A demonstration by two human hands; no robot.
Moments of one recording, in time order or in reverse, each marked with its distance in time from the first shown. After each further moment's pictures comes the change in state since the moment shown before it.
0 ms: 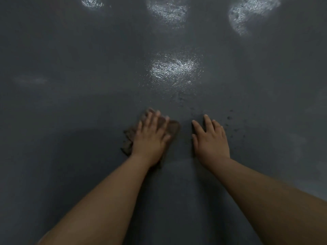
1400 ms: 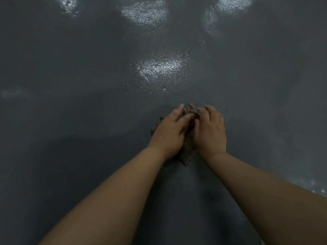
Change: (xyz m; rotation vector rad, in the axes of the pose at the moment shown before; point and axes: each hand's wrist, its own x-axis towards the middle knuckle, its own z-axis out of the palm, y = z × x) left_hand 0.064 0.095 -0.048 -0.568 -0.019 0.251; right_hand 0.043 0.045 -0.014 0.275 0.564 0.050
